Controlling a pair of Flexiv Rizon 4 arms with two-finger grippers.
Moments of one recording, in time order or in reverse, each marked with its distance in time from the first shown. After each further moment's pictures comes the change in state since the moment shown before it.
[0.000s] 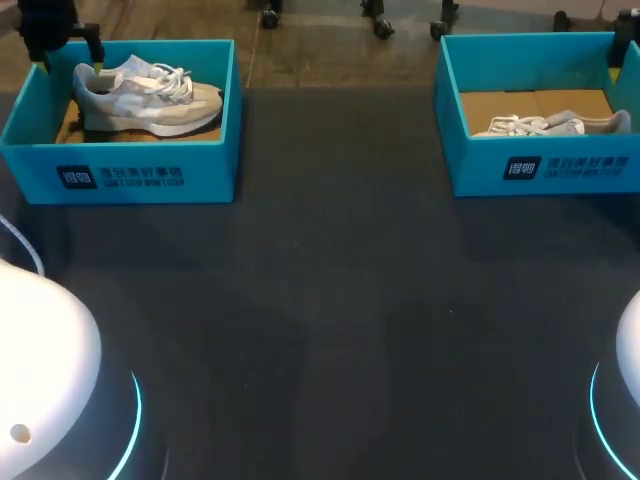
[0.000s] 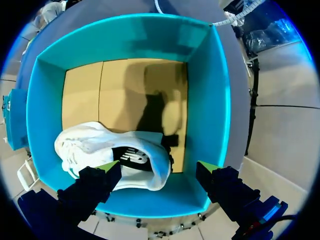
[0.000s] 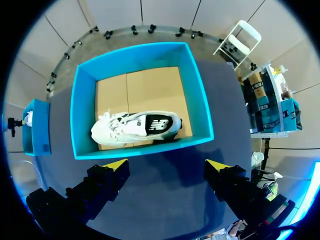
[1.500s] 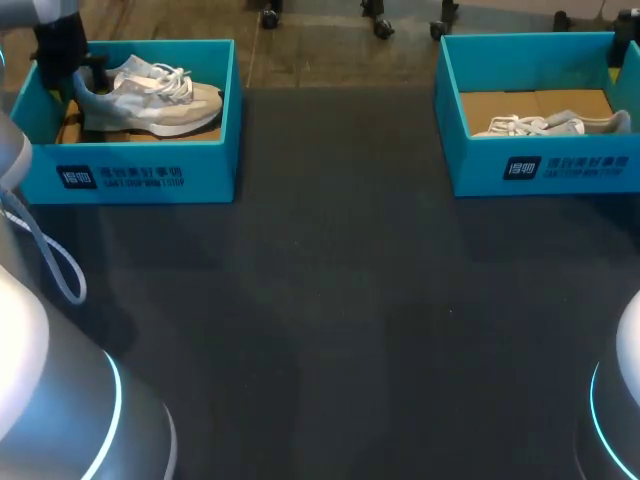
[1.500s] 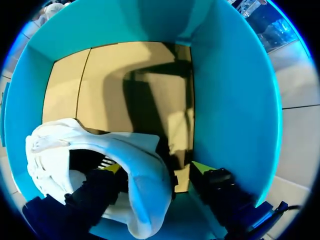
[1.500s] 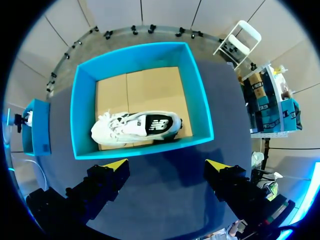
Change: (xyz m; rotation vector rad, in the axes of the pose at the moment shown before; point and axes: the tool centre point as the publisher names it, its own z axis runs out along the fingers) left arm 0.006 0.007 0.081 0.108 0.007 -0.003; right arm 0.000 0.000 0.000 0.000 0.000 0.000
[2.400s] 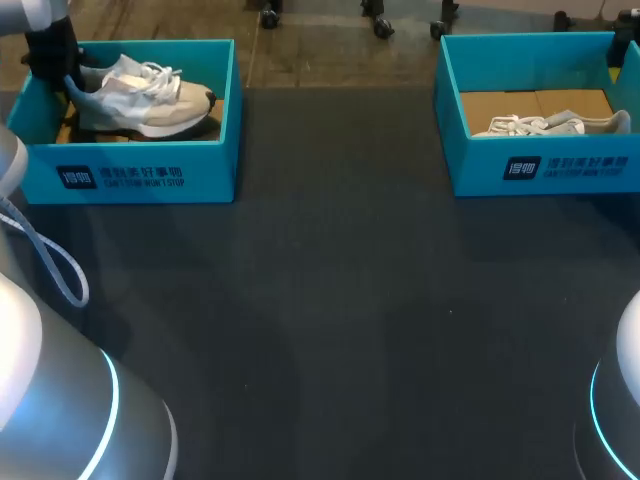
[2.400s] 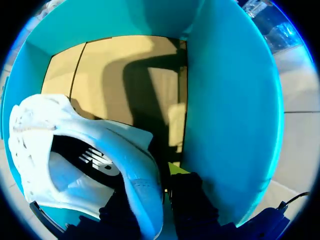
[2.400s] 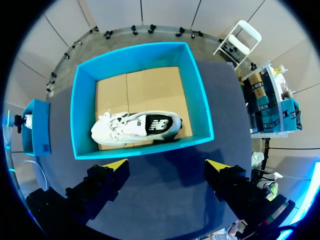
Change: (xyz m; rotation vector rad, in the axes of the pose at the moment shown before) left arm 0.019 0.004 0.001 -0.036 -0.007 -0.057; right arm 0.000 0.000 0.000 0.000 0.000 0.000
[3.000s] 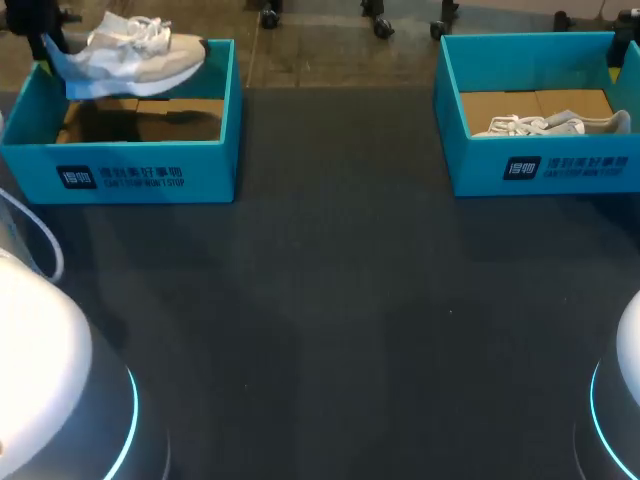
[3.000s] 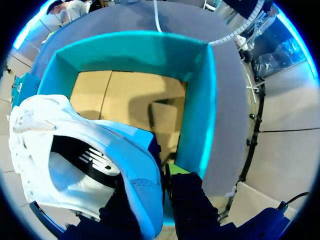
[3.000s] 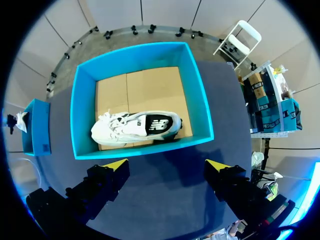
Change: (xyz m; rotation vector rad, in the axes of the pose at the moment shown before) left arm 0.002 -0.026 -0.095 0.110 -0.040 -0.081; right arm 0.000 0.000 0.000 0.000 0.000 0.000
